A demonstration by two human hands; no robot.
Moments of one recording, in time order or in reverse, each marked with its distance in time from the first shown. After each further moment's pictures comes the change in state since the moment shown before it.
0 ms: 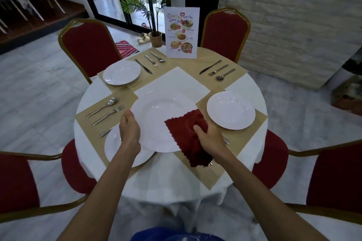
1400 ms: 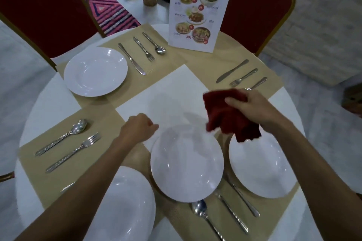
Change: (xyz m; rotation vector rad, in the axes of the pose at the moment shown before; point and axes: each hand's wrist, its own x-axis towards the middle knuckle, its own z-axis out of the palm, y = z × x) left_hand 0.292 0.007 0.131 1.256 -0.532 0.126; right_hand 0.335 -0.073 -0.047 -0.272 -0.153 0.081
